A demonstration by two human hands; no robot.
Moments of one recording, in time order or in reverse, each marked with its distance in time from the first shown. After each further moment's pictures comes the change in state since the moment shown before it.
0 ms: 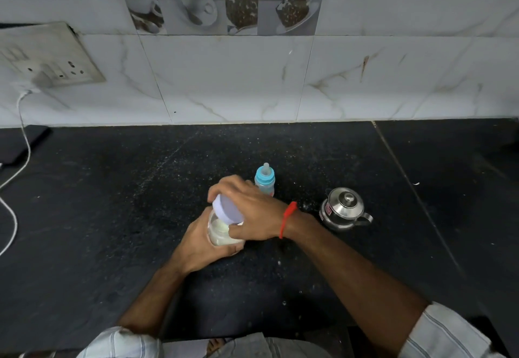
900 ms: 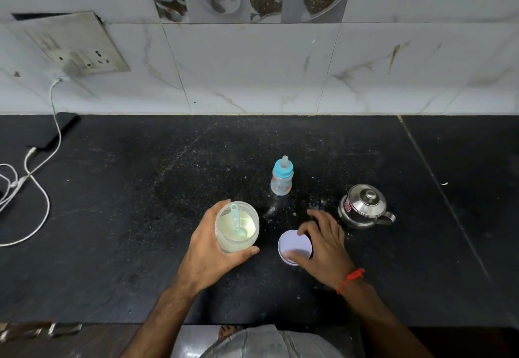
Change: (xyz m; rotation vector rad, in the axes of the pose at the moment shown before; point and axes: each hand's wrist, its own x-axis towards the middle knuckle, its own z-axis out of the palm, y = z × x) left_hand -0.054 0.030 -0.004 0.008 0.193 0.041; right_hand -0.126 0.068 0.079 -0.064 0.311 0.406
